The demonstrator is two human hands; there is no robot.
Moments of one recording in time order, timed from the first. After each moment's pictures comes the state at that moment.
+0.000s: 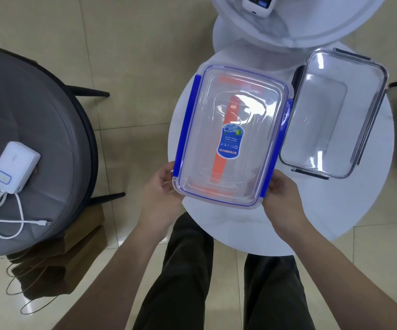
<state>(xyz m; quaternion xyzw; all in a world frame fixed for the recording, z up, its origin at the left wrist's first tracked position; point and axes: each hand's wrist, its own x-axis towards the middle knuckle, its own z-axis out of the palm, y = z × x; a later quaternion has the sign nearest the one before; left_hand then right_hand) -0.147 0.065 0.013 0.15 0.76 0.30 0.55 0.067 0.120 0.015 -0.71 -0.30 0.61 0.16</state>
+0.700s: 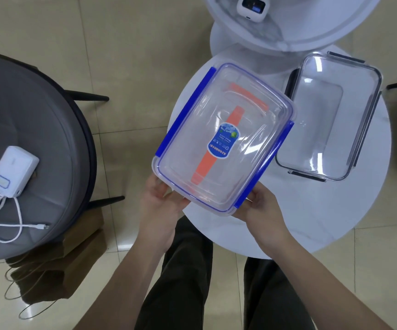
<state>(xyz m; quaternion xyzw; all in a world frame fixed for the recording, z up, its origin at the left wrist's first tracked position) -0.135 0.059 0.030 0.08 0.68 0.46 0.57 0.047 0.102 0.032 -0.67 -0.25 0.68 0.17</state>
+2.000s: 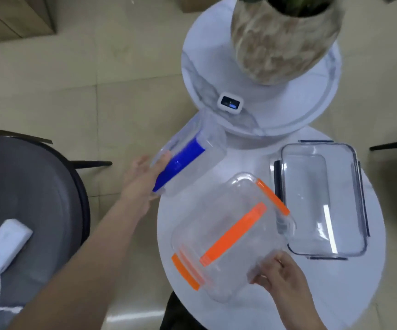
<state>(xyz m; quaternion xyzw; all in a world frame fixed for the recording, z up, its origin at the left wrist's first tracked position) -0.185 0.242 0.009 0.06 0.76 0.37 0.53 0.104 0.126 0.008 -0.67 -0.20 0.65 0.30</state>
